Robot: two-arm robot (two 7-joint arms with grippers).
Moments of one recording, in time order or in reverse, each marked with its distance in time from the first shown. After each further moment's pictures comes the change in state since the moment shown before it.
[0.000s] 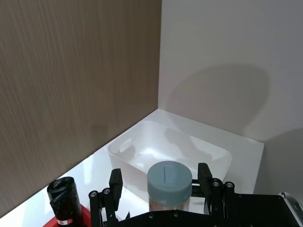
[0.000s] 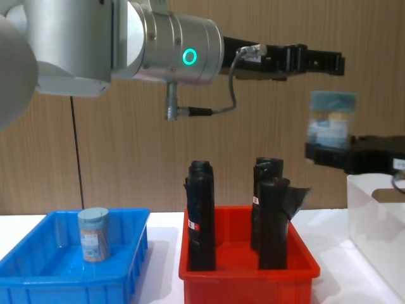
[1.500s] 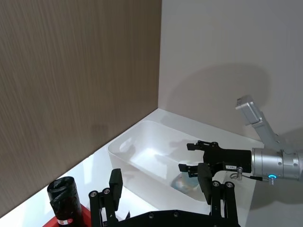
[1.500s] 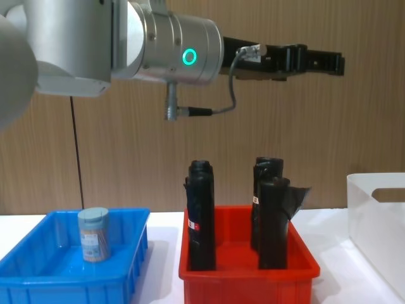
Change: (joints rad) left arm 0.000 0.000 0.000 0.000 0.000 0.000 0.000; right arm 0.123 0.094 0.121 0.307 -0.030 0.133 -0.117
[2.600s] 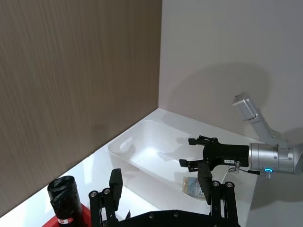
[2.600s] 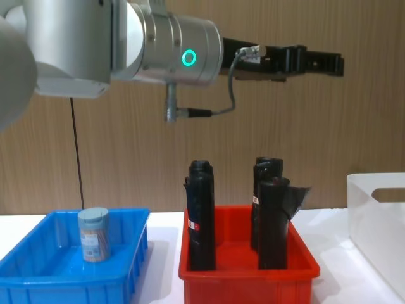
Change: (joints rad) left arm 0.003 0.002 0.000 -0.001 0.000 -0.003 0.001; right arm 0.038 0.005 0.011 0.072 -0.024 -0.019 0.014
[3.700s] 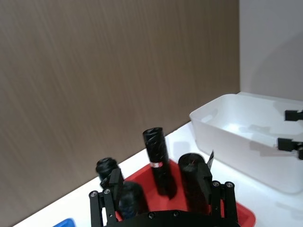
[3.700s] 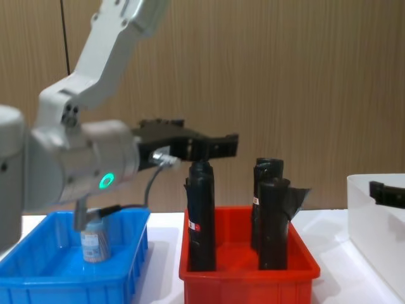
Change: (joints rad) left arm 0.283 0.188 0.036 -0.131 0.103 -0.347 0.342; right arm -0.280 -0.044 -0.086 -0.388 0.044 -0.151 -0.111
